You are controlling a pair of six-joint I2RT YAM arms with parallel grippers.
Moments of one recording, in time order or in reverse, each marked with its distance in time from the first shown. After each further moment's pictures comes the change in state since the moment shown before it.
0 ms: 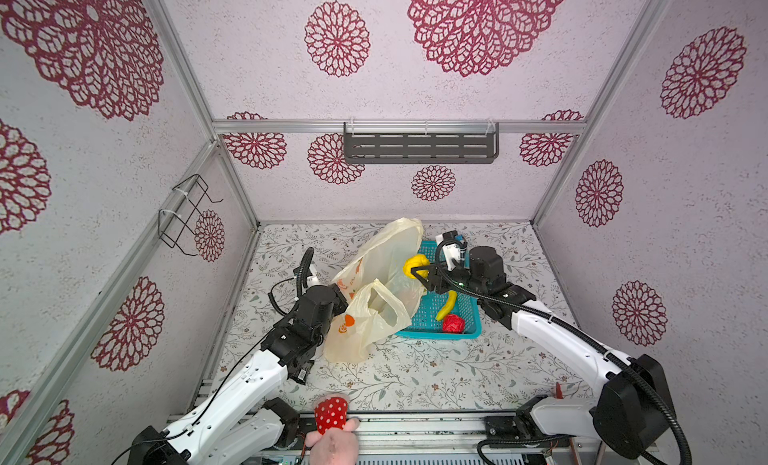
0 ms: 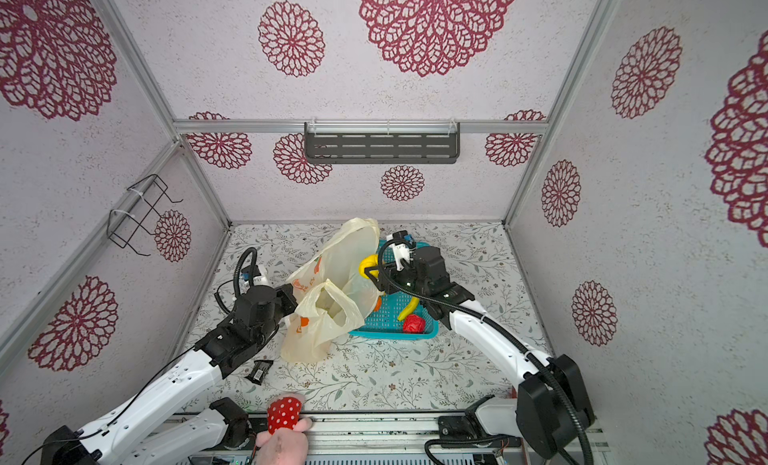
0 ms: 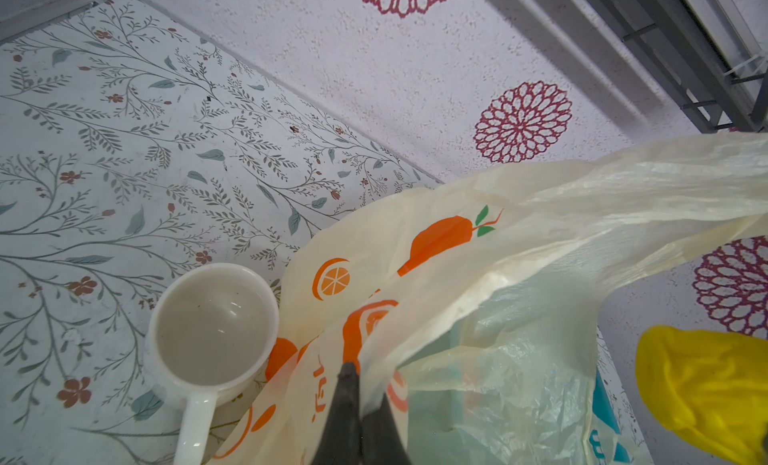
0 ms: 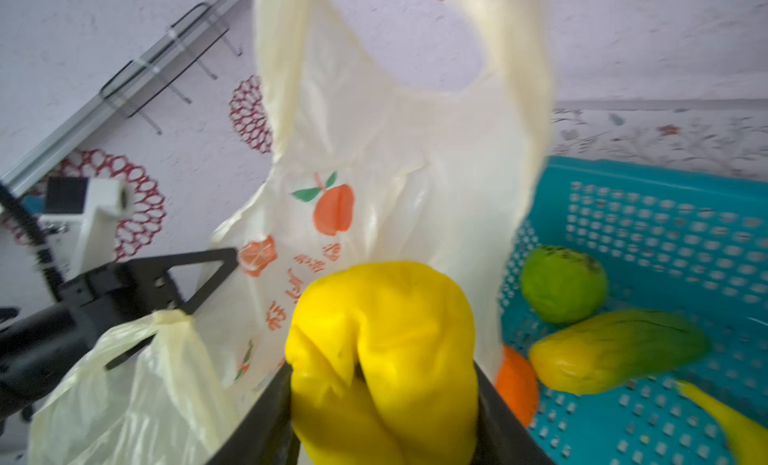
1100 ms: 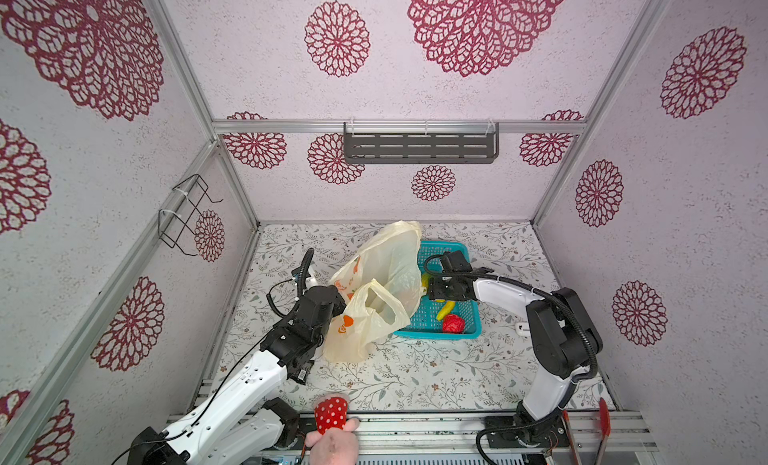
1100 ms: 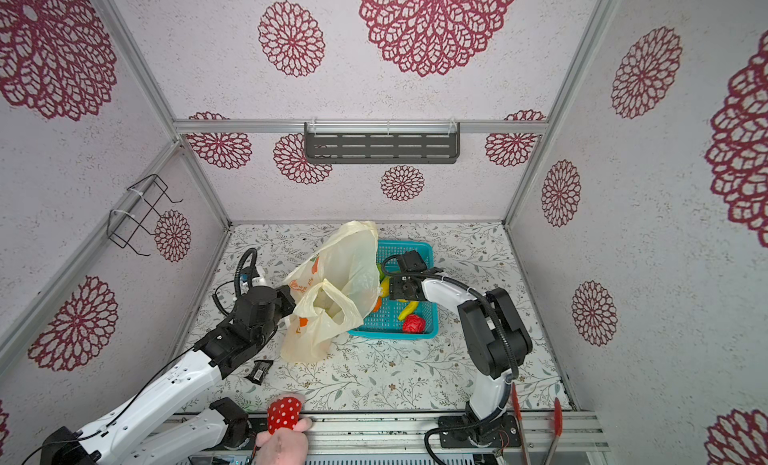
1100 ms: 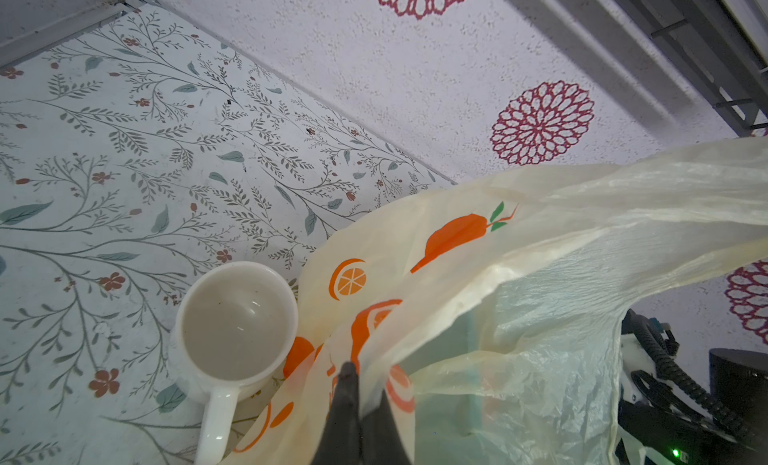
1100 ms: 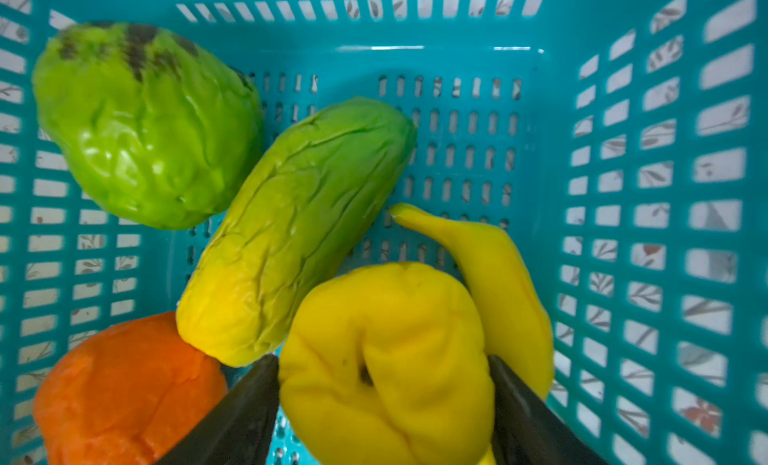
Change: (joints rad) left arm 0.000 -0.010 0.001 -0.038 -0.037 -0.001; right arm -0.113 0.461 0.185 -0.406 0.454 0.020
